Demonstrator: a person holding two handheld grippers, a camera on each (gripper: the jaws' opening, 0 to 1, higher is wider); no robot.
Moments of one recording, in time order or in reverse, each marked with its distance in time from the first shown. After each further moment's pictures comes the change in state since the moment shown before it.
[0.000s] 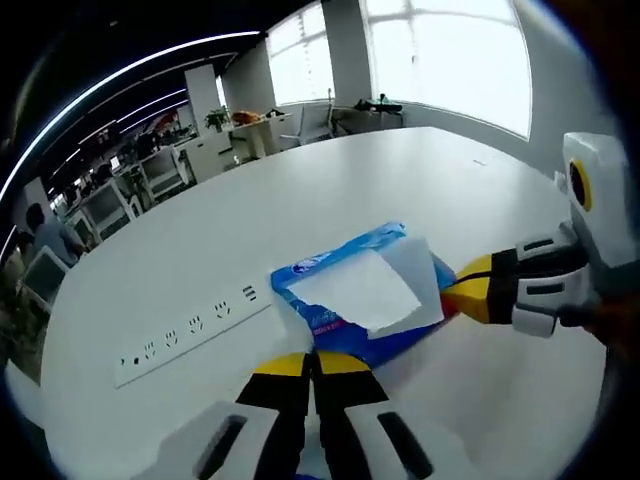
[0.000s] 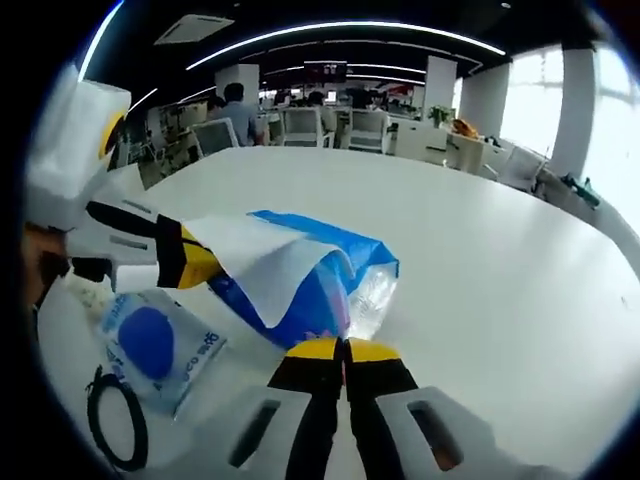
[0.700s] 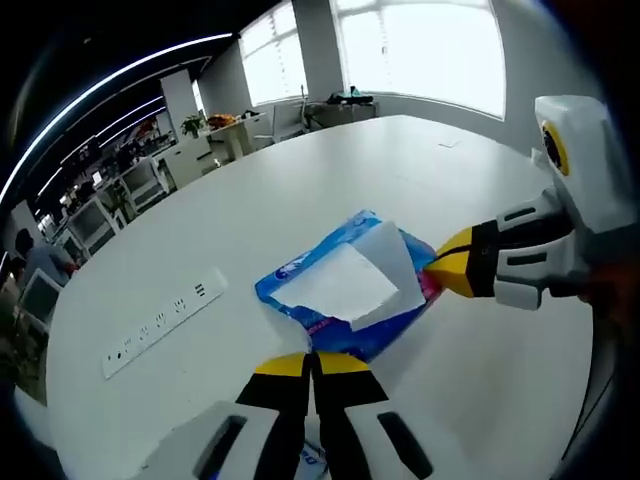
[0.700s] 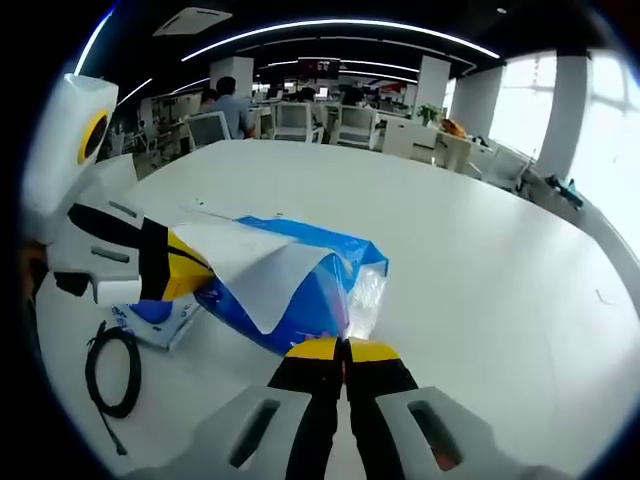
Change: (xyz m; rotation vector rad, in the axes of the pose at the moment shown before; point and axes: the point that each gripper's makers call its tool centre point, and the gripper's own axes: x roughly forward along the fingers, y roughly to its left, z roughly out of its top) left arm -0.031 -0.077 -0.020 0.097 0.022 -0.047; right arm -0.048 -0.032 -0.038 -0.006 0.034 -0.057
